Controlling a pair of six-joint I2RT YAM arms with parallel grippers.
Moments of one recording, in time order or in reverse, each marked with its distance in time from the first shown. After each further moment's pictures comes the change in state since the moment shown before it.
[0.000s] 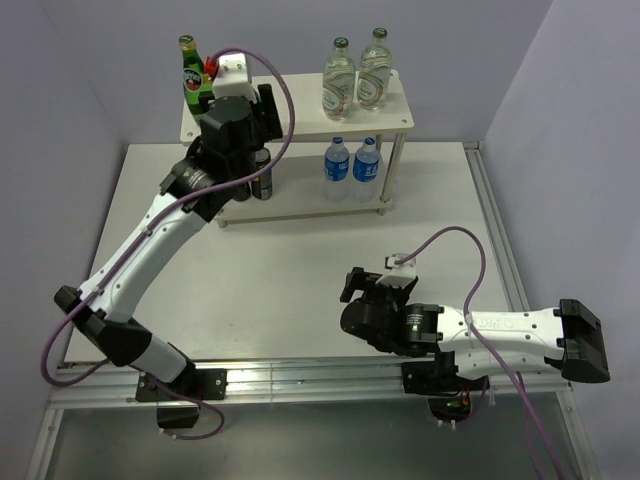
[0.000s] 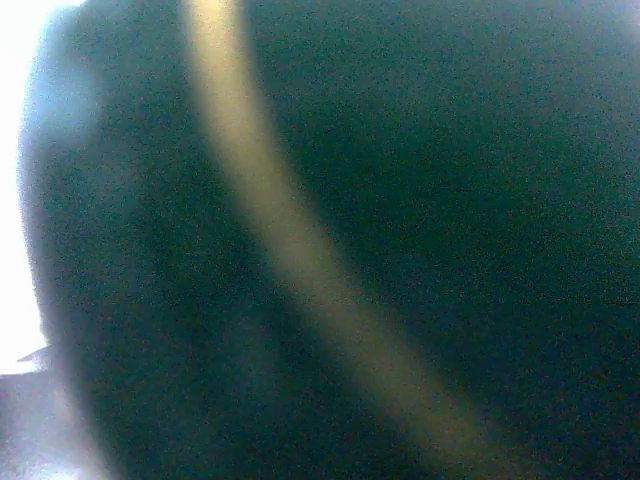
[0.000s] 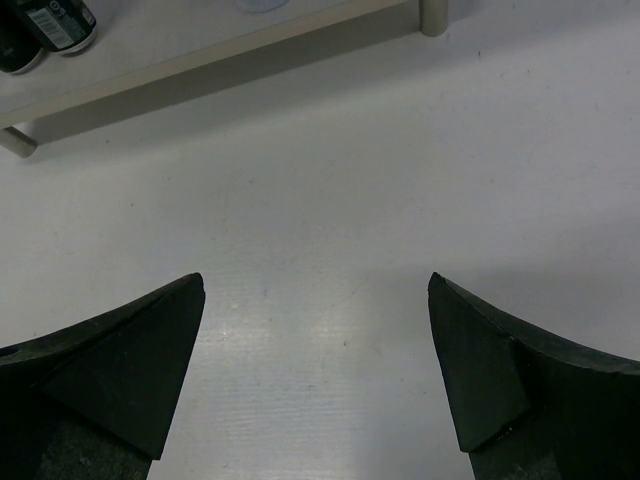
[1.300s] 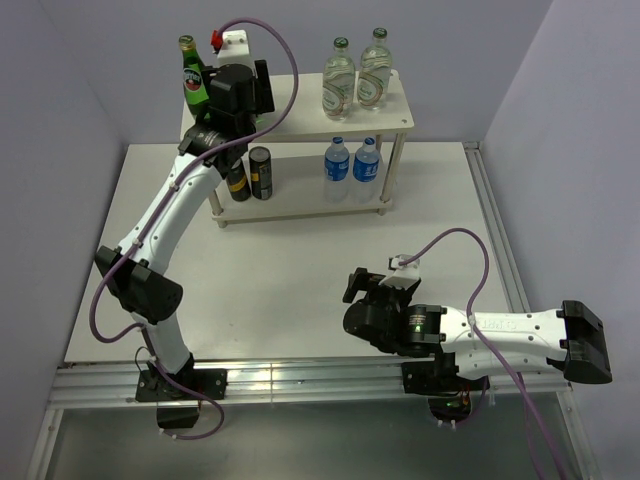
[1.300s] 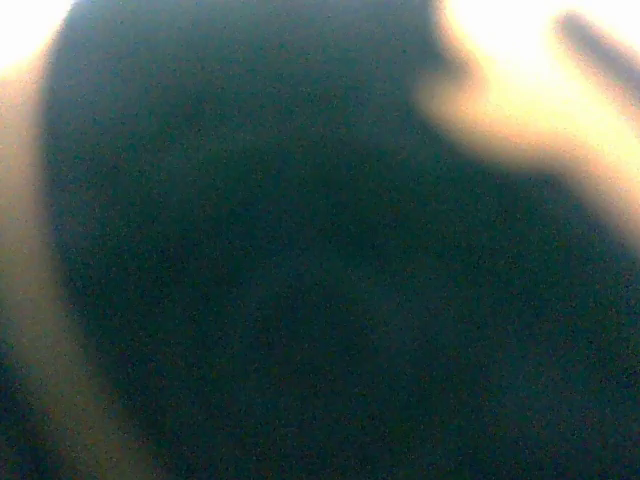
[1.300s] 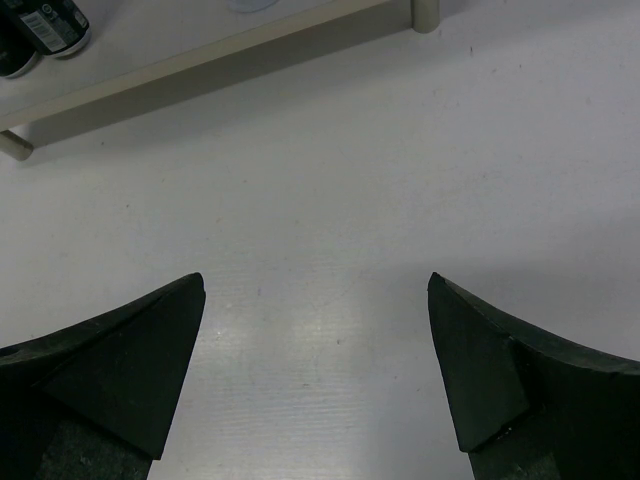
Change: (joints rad) left arm 0.206 0.316 0.260 -0.004 0.100 0.063; right arm 0.000 -0.035 -0.023 -0.026 0.004 0.031
